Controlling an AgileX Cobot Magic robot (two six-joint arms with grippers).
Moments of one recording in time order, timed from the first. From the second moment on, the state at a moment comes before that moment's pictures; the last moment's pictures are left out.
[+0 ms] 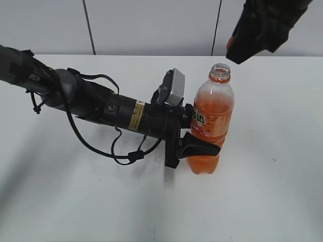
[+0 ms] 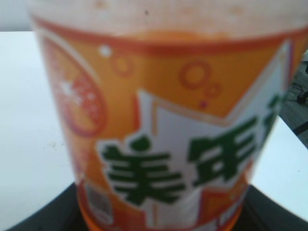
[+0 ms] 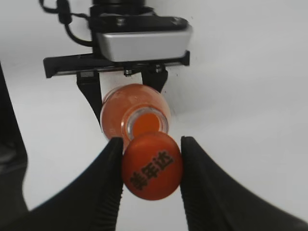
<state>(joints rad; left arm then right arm) -0.52 2.32 -1.33 1.47 -1.08 -0.76 0.51 1.58 -1.55 0.14 1.21 -0.88</state>
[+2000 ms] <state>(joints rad) -0.52 2.32 -1.33 1.45 -1.08 -0.76 0.07 1.98 -1.03 0.17 0.32 -0.18</state>
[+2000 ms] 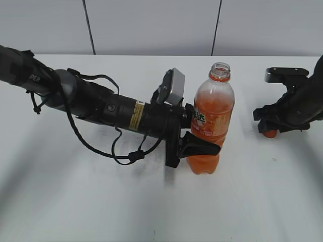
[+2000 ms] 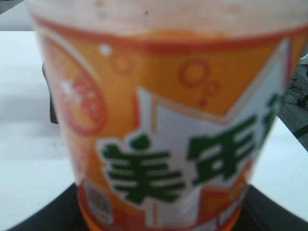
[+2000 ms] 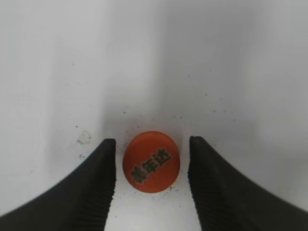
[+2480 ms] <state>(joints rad) -0.50 2.32 -1.33 1.49 -1.08 -0.77 0.07 1.97 -1.03 0.18 0.37 -0.18</state>
